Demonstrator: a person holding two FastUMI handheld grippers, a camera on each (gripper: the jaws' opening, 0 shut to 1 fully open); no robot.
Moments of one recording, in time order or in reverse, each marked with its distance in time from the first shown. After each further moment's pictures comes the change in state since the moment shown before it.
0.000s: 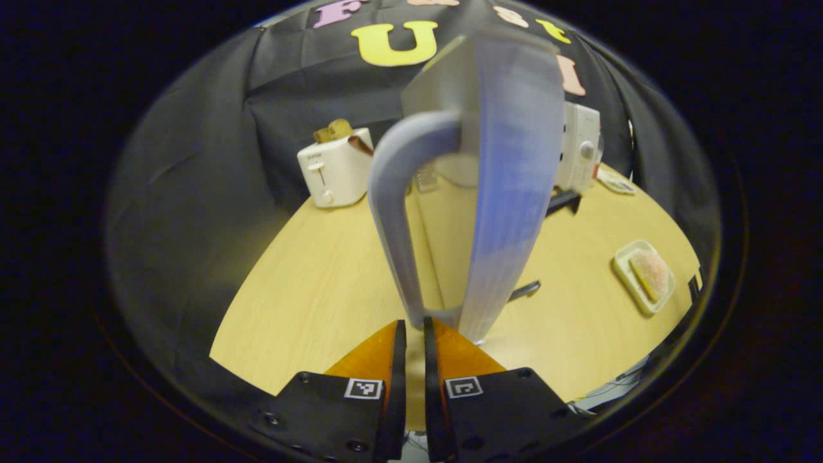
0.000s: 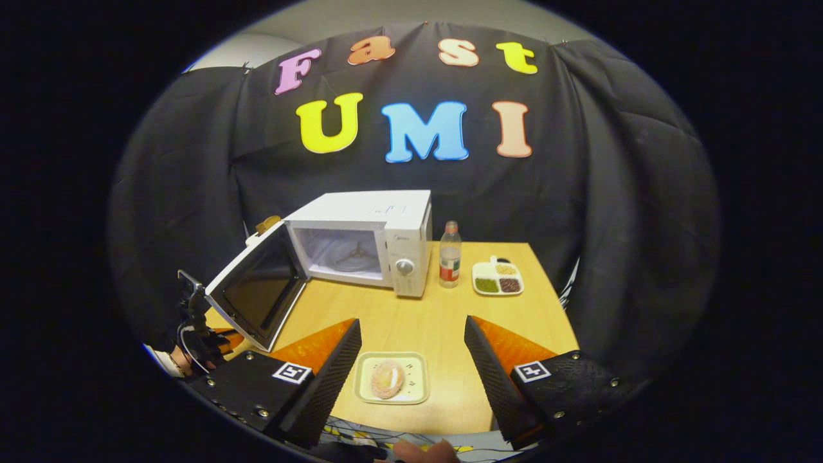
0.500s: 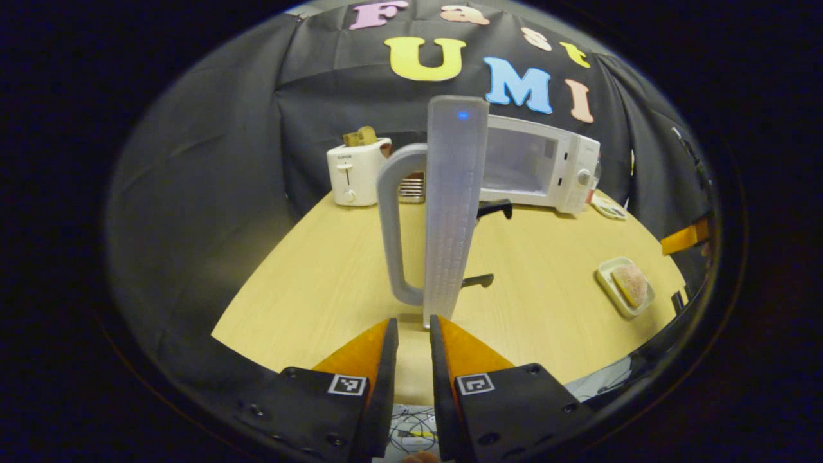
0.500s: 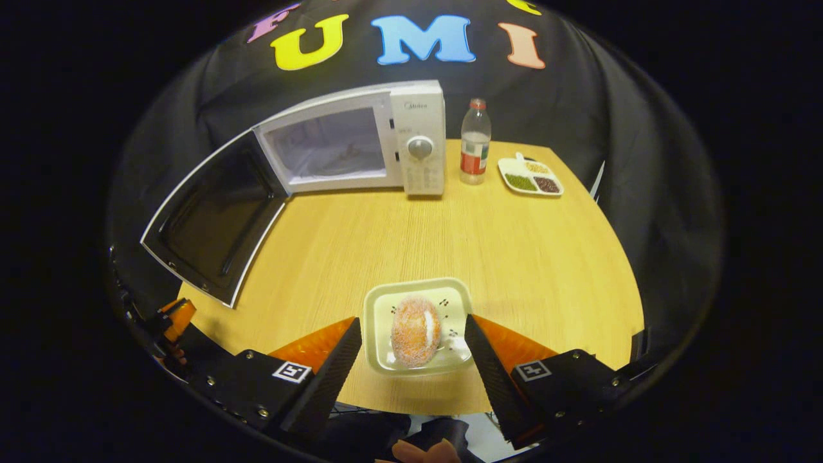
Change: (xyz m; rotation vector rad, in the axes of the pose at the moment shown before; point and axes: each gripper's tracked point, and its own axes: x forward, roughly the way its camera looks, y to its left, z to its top) left arm -0.069 0.022 0.020 -0.144 -0.188 -0.023; right arm 0.098 0.036 -0.132 0.043 0.369 -0.052
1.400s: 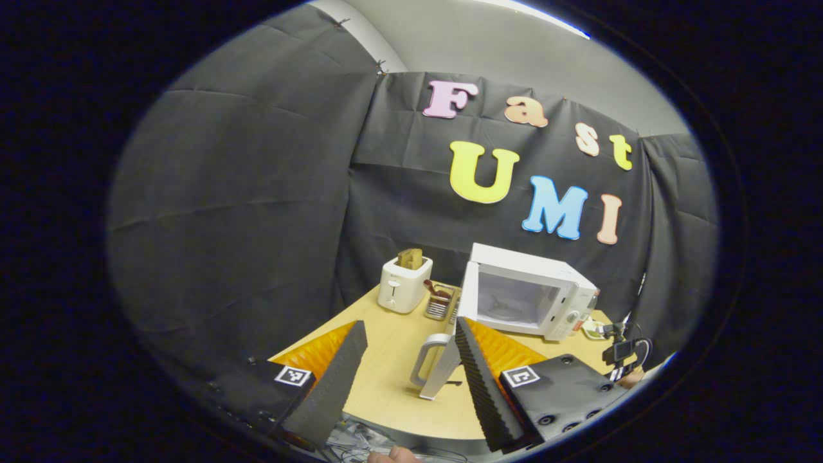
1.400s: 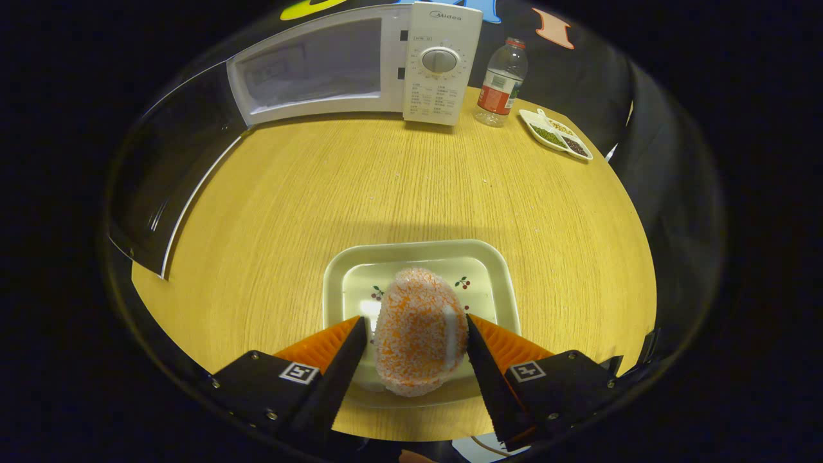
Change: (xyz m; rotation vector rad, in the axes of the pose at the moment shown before) left arm -0.152 0.038 0.150 -0.258 -0.380 0.090; right arm 0.091 0.003 -0.041 -0.051 0.187 -0.114
